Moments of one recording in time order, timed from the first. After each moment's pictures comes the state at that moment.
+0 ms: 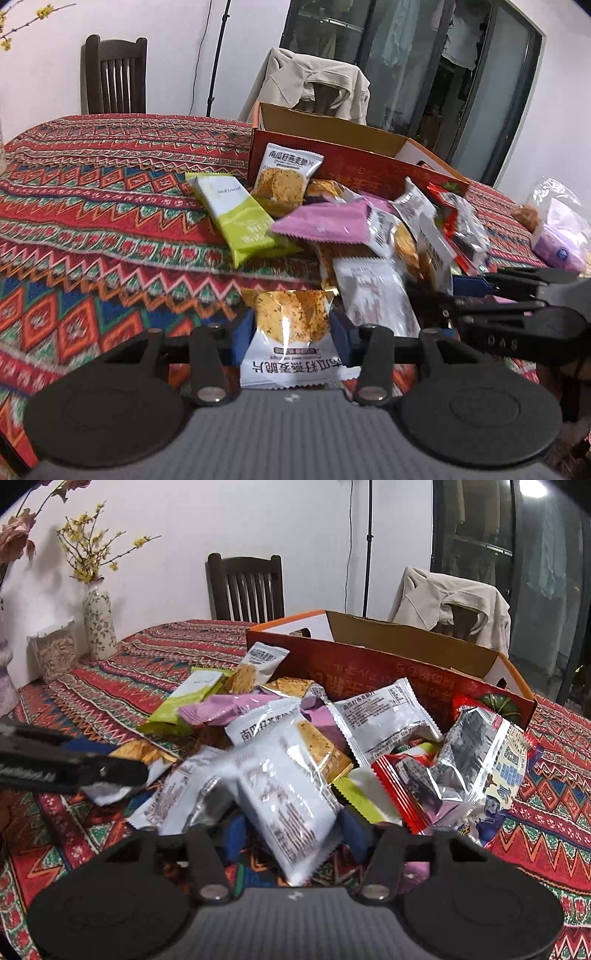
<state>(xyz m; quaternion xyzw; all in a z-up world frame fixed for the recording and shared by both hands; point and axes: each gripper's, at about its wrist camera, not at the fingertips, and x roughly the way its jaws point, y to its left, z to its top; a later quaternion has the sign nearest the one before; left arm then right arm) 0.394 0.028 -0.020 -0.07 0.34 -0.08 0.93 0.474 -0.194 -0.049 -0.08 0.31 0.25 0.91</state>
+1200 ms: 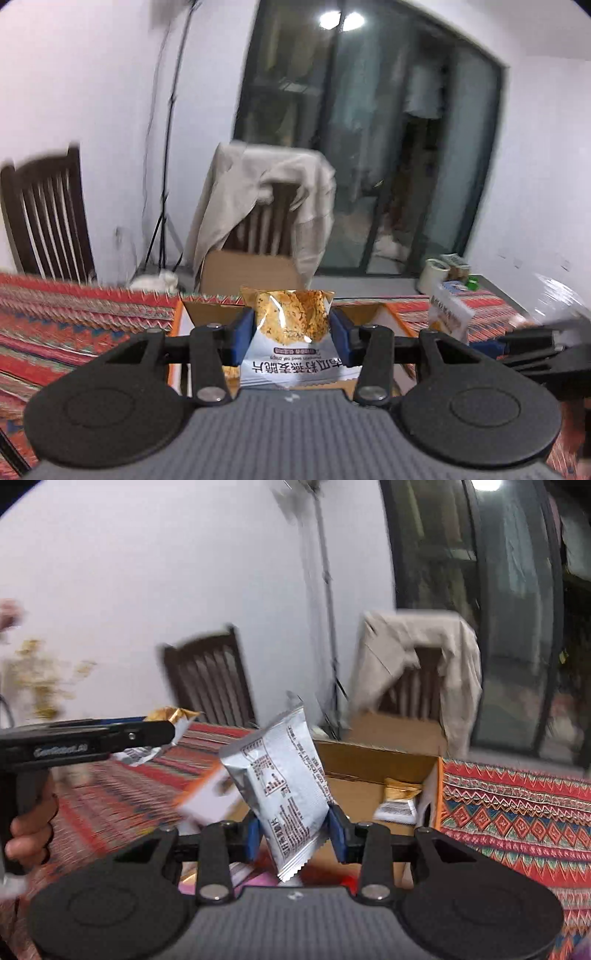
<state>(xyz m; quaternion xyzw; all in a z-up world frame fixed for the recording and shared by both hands) 0.647 -0.040 0.124 -0.05 0.24 -0.12 0.96 0.627 -0.272 0.108 0.01 0.30 0.23 0.93</state>
